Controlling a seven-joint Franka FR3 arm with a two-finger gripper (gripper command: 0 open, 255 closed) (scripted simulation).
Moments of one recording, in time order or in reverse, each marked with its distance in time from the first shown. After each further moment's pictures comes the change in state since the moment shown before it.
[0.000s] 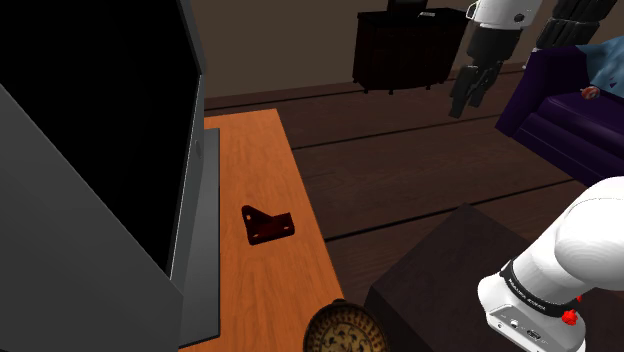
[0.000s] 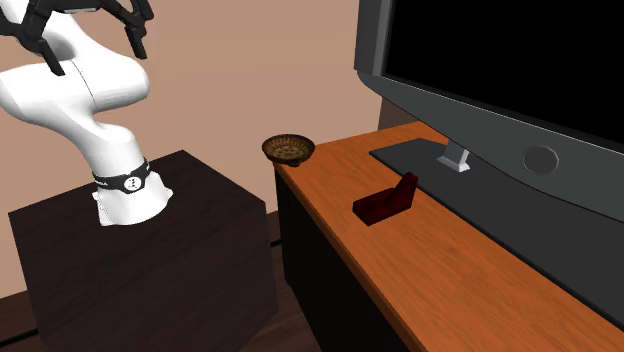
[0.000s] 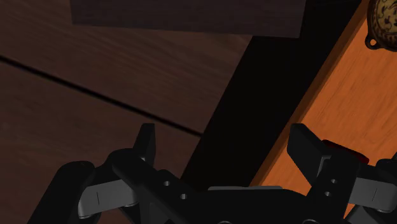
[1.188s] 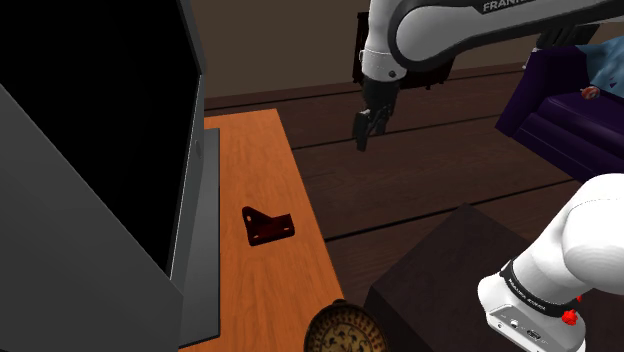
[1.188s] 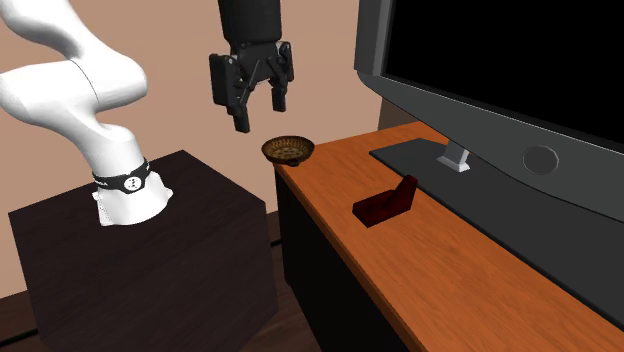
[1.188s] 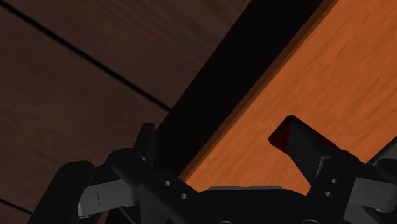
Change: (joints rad) arm 0.132 0.420 0.212 0.096 0.051 0.369 0.104
